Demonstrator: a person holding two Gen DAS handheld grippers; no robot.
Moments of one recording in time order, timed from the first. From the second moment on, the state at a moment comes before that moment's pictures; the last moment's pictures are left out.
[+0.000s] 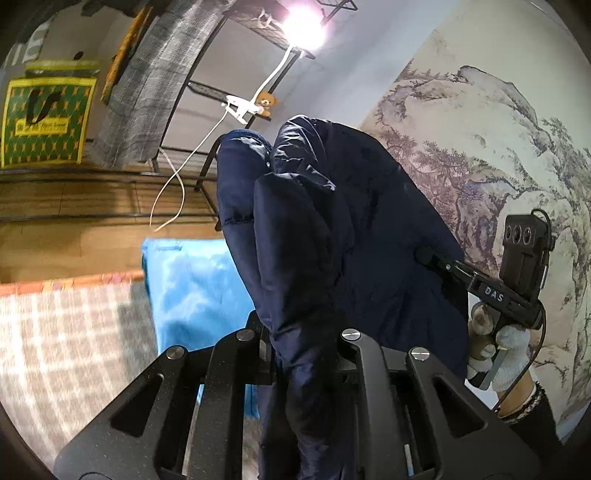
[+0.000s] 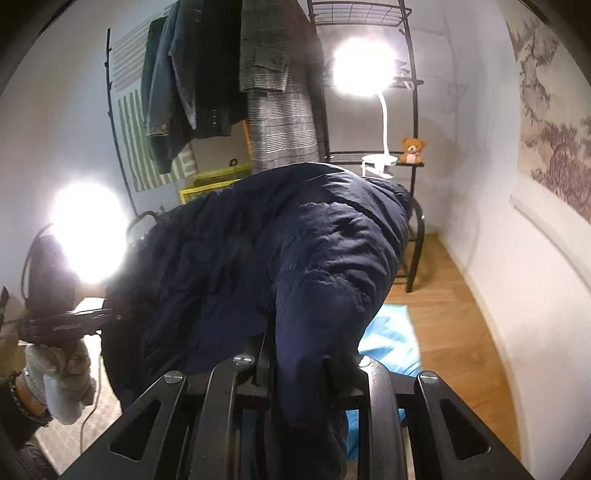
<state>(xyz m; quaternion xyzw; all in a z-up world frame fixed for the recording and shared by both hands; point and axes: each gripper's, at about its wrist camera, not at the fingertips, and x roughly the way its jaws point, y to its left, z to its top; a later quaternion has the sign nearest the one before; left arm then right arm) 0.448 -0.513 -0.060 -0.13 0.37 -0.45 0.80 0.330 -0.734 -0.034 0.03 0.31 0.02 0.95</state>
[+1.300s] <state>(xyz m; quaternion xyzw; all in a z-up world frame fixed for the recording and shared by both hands) 0.548 -0.548 -0.177 -0.16 0.42 -0.35 0.82 0.445 -0.780 -0.116 -0.05 0.33 -0.14 0.93</state>
